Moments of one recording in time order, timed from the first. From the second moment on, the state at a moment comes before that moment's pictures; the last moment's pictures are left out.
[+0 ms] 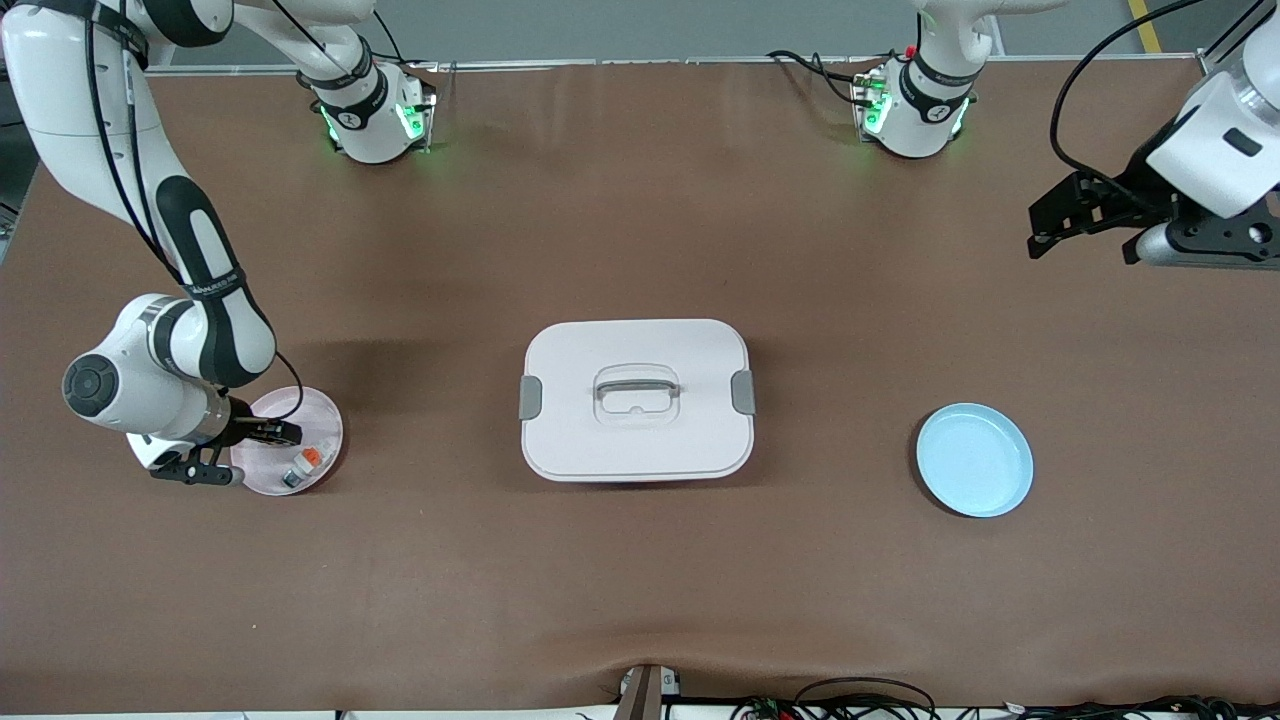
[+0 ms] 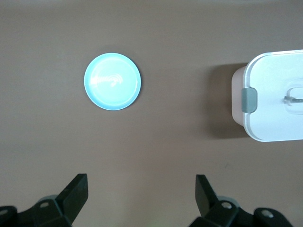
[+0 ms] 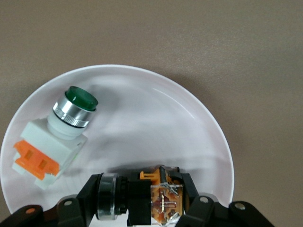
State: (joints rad) left arm 0.02 0.05 -0.22 -1.43 -0.03 1.50 -0.14; right arm -0.06 0.62 -0.10 -1.86 0.12 2.41 -0.16
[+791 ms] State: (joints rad) left arm 0.02 0.06 -0.25 -1.44 -0.03 1.51 -0.16; right arm -0.10 0.60 -0.10 -1.61 0.38 1.88 -0.10
